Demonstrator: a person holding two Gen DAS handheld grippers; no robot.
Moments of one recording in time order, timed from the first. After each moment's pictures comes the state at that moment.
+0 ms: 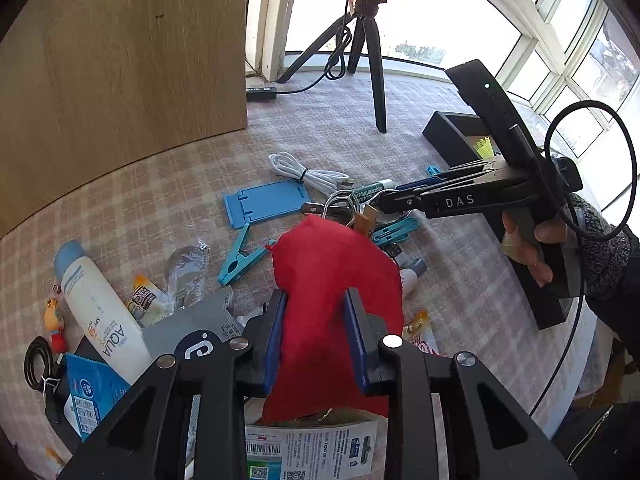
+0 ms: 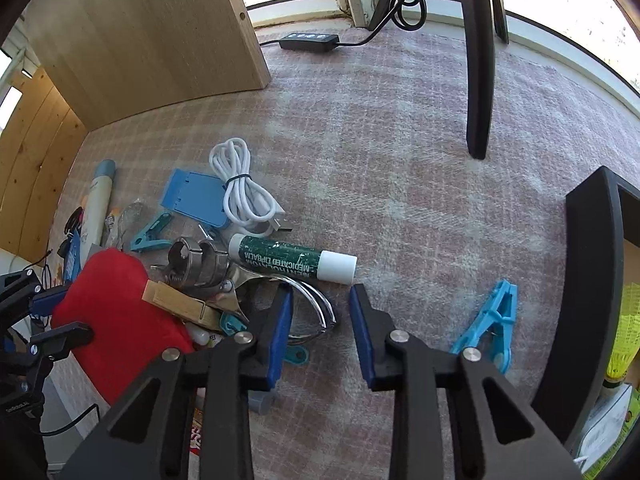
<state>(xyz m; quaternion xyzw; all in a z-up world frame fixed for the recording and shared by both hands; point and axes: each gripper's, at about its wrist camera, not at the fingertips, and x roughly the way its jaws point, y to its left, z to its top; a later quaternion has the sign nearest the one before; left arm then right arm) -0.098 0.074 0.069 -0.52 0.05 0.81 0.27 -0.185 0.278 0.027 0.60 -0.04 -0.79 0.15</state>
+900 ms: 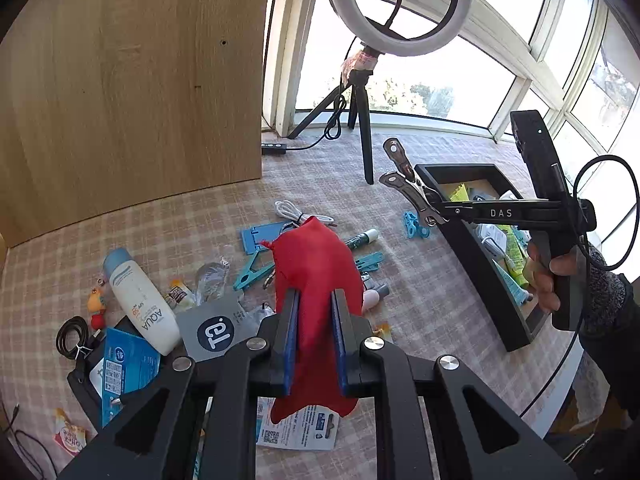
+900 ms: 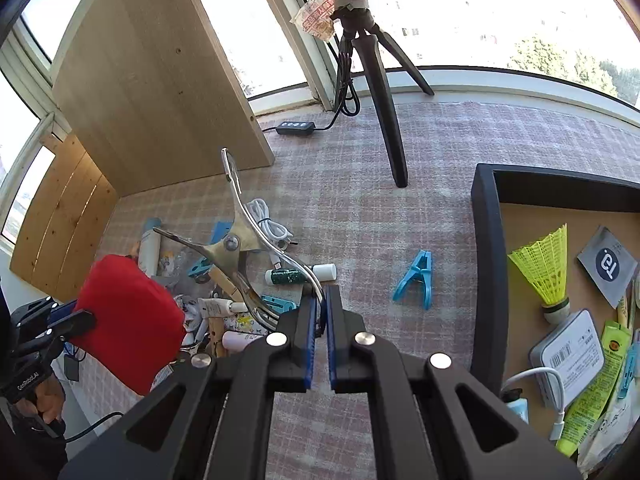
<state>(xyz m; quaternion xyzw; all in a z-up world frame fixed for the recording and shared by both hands) -0.051 0.061 0.138 -0.45 0.02 0.86 0.24 -0.110 0.354 0.118 0.50 -0.13 -0.85 0.12</state>
